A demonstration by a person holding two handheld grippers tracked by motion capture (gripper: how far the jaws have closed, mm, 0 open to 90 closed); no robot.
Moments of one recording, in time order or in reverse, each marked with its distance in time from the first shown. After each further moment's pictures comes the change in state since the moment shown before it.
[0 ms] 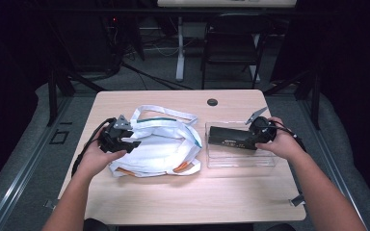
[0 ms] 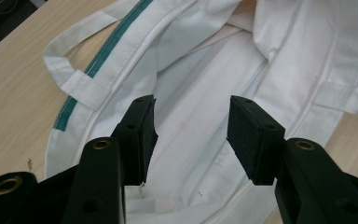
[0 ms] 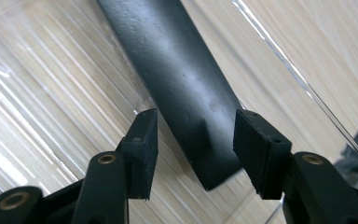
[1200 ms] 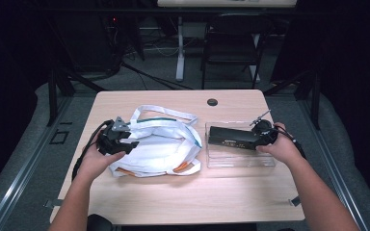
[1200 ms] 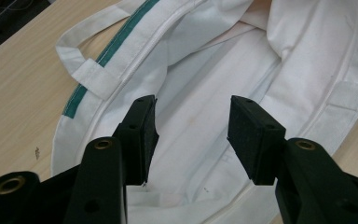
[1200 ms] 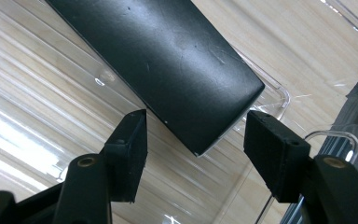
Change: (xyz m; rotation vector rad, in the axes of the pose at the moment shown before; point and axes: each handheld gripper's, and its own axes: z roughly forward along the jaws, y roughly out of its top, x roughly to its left) left arm -0.001 -0.010 -0.001 -0.009 0.036 -0.029; right arm -0.005 -0.018 0.023 0.118 -0.045 0.233
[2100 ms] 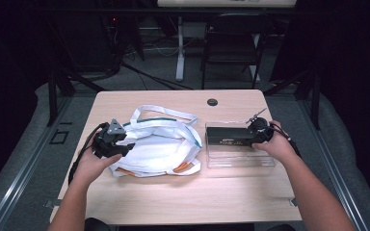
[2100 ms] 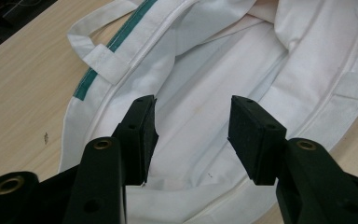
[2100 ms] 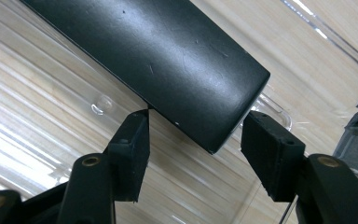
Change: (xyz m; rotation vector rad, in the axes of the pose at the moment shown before) left arm 0.000 -0.011 -0.007 -0.003 0.034 -0.017; right arm 0.001 0.013 0.008 -0.009 -0.014 -0.015
